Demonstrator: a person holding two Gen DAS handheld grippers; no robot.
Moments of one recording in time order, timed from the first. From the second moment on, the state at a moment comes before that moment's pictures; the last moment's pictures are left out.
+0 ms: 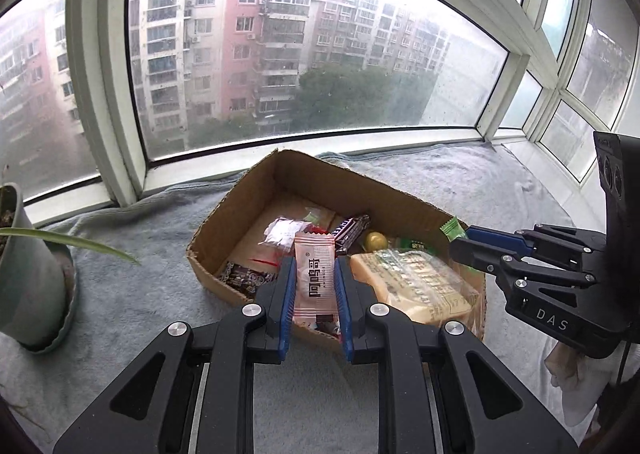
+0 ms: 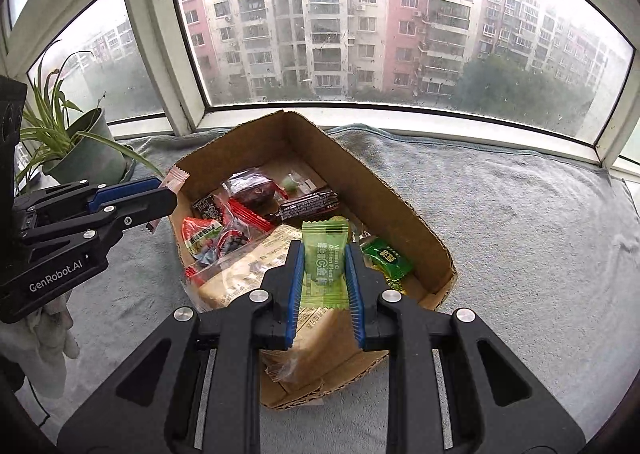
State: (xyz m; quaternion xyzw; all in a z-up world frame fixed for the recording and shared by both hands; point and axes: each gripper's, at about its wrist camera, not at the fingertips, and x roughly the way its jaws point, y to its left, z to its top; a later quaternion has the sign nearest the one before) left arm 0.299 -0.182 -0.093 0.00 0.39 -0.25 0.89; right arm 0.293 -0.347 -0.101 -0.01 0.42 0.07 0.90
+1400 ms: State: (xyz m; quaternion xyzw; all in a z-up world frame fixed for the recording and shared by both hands) left arm 0.195 -0.142 -0.041 0.01 0.35 -0.21 0.91; right arm 0.162 -0.314 -0.042 0.01 0.36 0.06 0.93
